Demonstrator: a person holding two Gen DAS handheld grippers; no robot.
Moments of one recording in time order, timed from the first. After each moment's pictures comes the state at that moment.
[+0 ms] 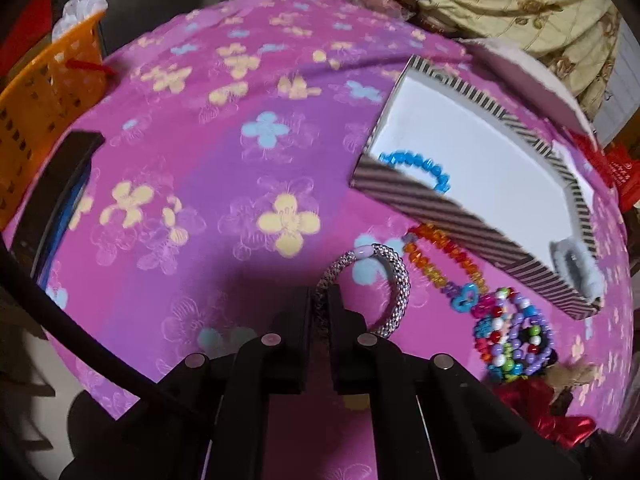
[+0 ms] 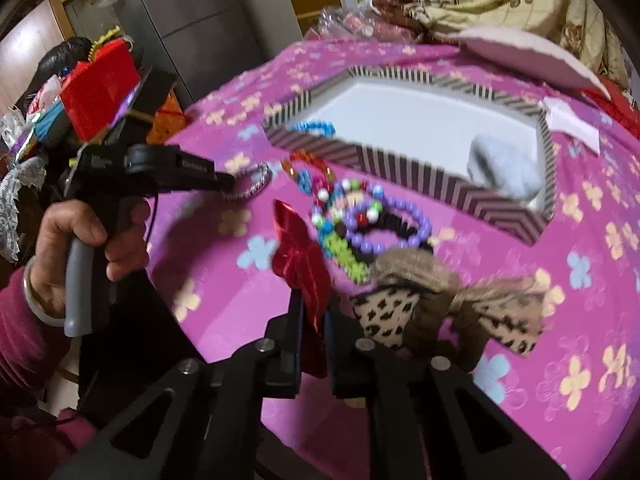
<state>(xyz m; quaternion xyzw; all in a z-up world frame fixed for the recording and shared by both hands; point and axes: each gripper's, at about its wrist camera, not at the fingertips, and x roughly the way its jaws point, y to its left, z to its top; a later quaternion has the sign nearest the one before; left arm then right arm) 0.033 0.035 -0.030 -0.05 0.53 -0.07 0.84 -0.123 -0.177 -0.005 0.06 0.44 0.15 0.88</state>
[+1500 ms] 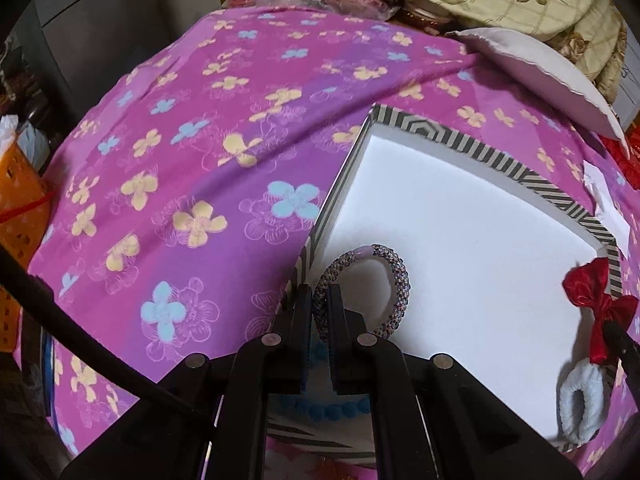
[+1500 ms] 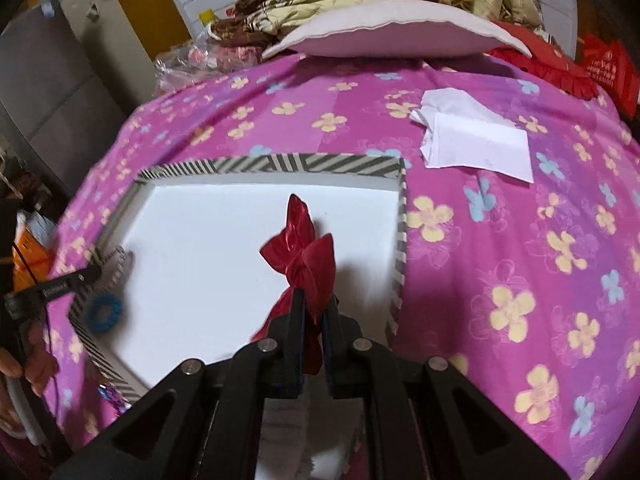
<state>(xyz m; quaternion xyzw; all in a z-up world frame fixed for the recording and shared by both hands) 0.169 -0.058 -0.026 0.02 0.53 -0.05 0.84 0.061 -0.343 -0.023 0.14 0.47 -0.05 0.87</state>
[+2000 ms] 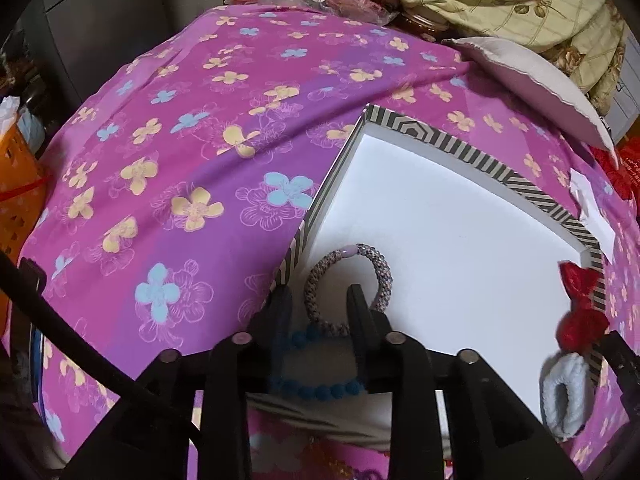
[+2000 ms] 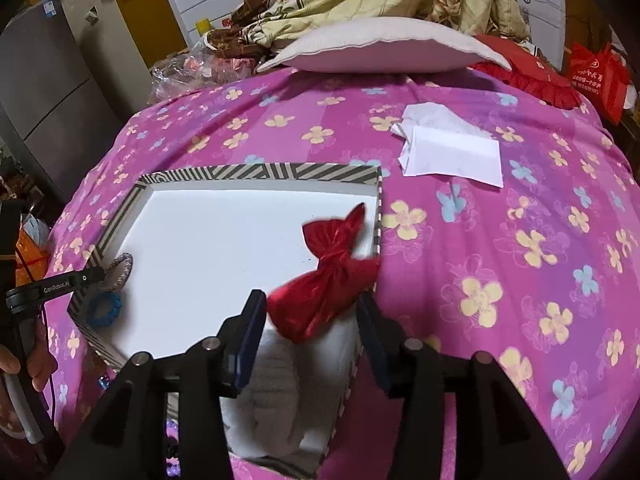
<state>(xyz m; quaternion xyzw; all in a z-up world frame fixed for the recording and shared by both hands) 0.155 -0.054 -0.016 -0.01 0.53 -0.06 0.85 0.038 -0.345 -0.003 0.14 0.45 -0.06 0.88</state>
